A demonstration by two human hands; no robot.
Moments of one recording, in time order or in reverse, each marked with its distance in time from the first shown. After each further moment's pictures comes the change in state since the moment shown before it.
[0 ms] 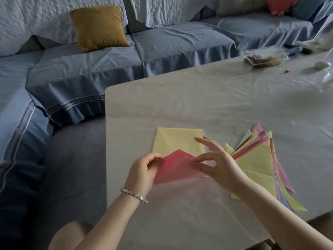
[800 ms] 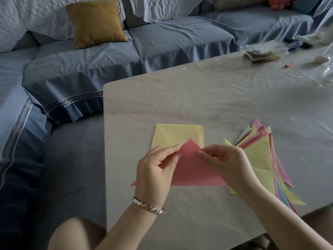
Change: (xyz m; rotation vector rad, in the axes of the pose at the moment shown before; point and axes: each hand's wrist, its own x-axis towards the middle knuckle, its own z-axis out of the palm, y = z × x) left_hand -0.027 0.049 0.016 -0.045 0.303 0.397; right_hand -0.020 -0.046 -0.011 0.356 0.230 0.234
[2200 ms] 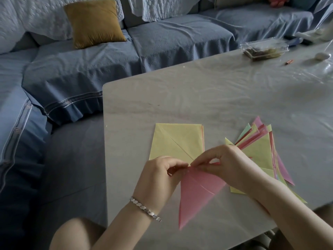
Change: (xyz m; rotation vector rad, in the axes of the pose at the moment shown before) left_hand -0.003 0.008 -0.009 0.004 -0.393 -0.227; right_hand 0.004 -0.016 -0.016 -0.470 -0.368 -0.154
